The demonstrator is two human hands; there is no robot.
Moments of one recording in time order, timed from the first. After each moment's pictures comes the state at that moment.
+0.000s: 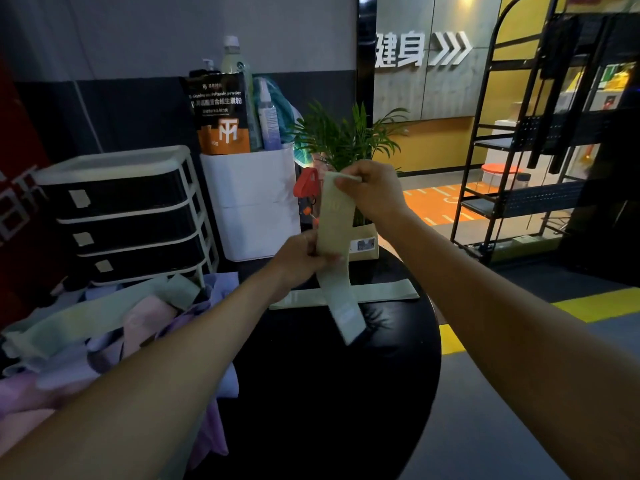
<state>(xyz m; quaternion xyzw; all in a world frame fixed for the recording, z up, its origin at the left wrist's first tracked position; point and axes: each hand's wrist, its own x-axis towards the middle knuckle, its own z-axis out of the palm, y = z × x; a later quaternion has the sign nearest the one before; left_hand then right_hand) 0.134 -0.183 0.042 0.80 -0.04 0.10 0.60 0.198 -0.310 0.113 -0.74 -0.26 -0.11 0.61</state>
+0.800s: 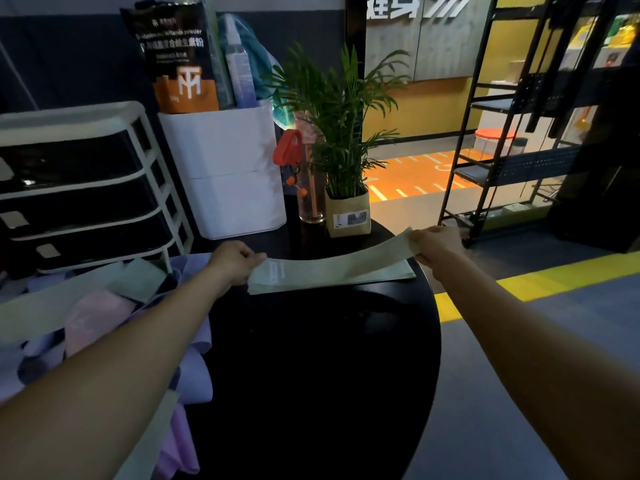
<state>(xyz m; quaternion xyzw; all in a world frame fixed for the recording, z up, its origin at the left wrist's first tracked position) 0.180 -0.087 -0.033 0.89 0.23 0.07 0.39 0.285 -0.395 -0.026 -0.78 0.11 0.01 0.62</state>
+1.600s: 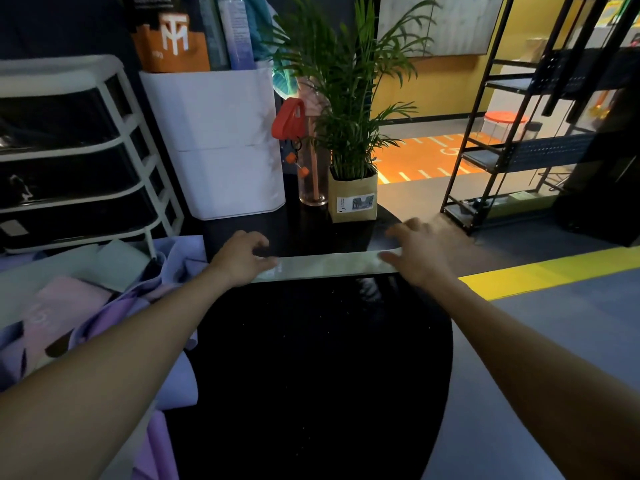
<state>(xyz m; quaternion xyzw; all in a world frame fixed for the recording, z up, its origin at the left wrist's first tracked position) 0.203 -0.078 -0.072 0.96 0.12 0.06 0.24 0.281 -0.374 -0.060 -0.96 -0.20 -0.08 0.18</state>
